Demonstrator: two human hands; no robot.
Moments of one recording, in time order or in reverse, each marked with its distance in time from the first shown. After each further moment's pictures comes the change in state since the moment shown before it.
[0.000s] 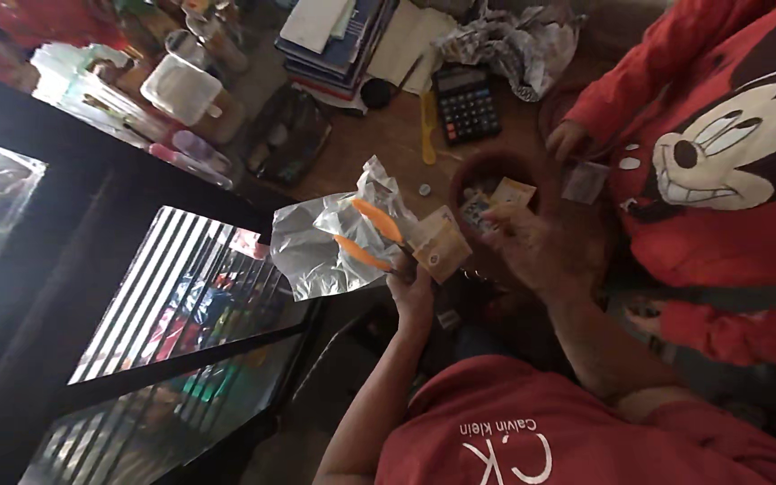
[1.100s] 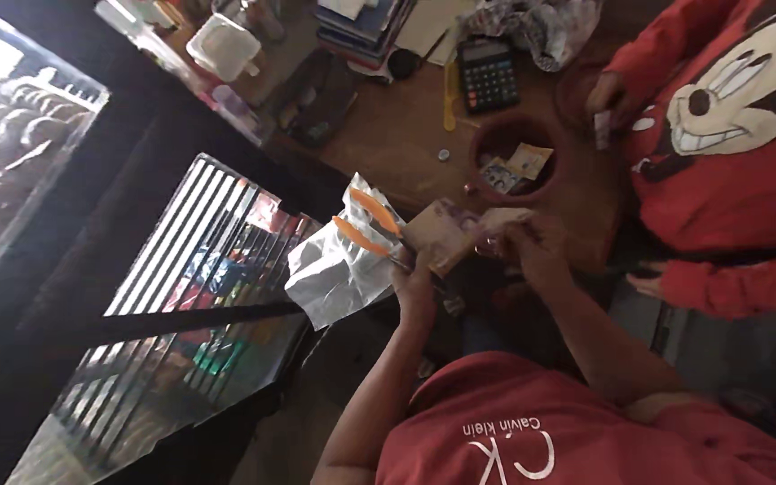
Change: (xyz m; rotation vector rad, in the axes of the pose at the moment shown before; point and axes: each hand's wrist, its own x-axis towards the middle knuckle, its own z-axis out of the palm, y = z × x) left_hand -0.062 0.010 -0.056 -0.043 0.046 -0.106; right_hand -0.083 -0.027 0.036 0.420 0.080 0.122
